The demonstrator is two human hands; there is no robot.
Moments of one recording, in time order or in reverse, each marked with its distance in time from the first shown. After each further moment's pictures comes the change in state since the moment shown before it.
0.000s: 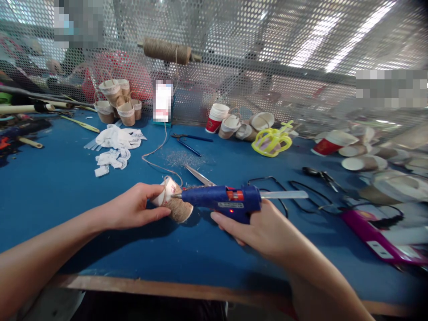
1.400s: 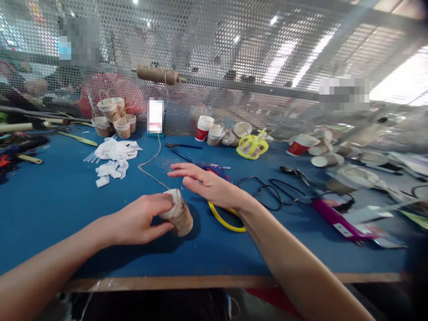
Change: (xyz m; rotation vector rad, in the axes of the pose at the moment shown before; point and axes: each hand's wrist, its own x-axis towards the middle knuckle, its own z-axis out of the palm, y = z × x) left_hand -0.008 0.015 0.003 0.333 -0.039 0.305; right_hand 0.059 -0.015 0.003 -0.025 -0.152 -0.651
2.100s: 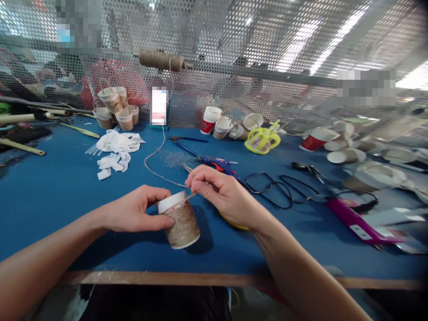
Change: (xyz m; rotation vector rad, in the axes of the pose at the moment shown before) left_hand -0.001 0.000 -0.009 -0.576 -0.075 -0.255; right_hand -0.022 -0.018 0.013 0.136 0.200 0.079
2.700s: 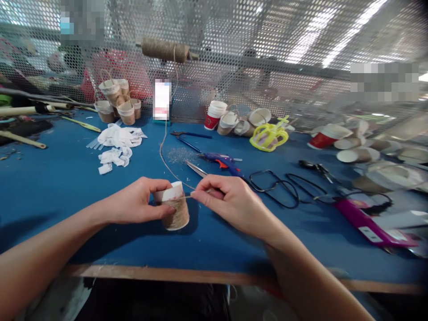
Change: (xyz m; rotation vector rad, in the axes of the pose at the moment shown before) left_hand 0.003 -0.003 -0.004 0.295 0.094 -0.039; right_hand -0.011 -0.007 0.003 -0.104 -0.004 0.239
